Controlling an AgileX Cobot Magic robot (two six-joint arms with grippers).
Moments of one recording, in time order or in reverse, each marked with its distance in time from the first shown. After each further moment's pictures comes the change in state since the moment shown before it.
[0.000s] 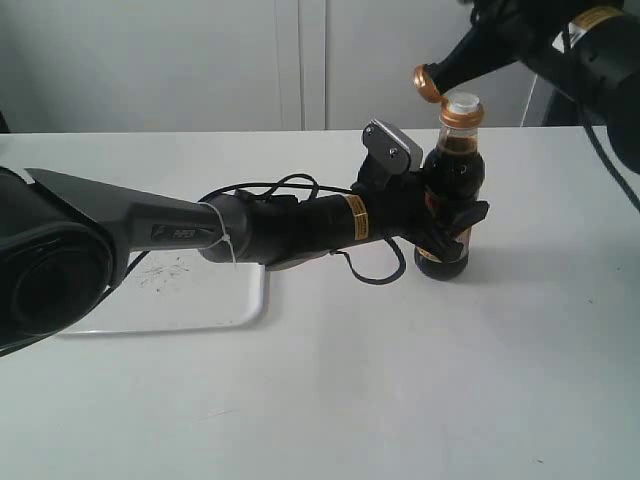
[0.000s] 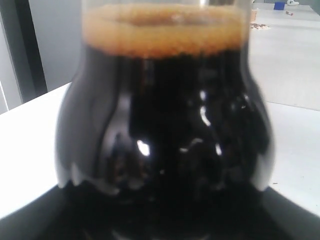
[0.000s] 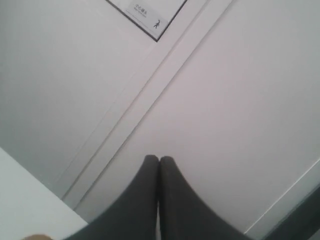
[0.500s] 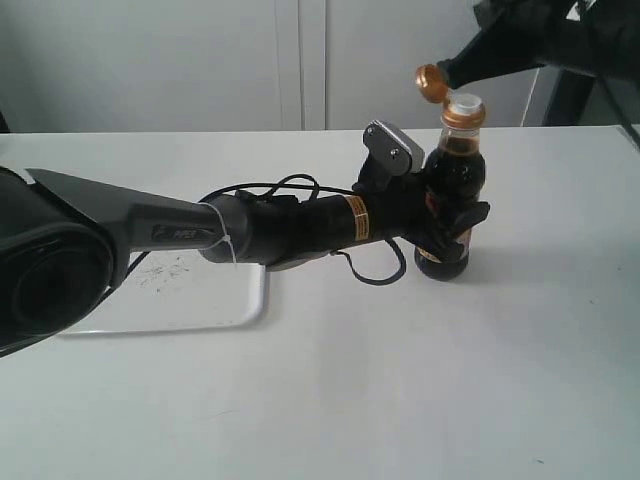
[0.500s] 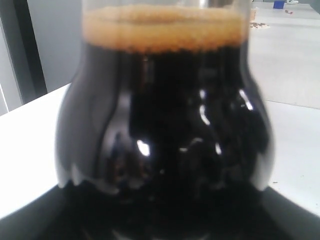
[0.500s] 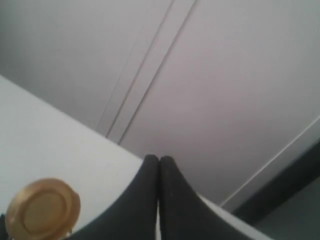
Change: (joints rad) left arm -0.002 0.000 0.000 0.000 0.000 0.011; right arm -0.041 -0.002 -0.140 0.119 0.447 0.057
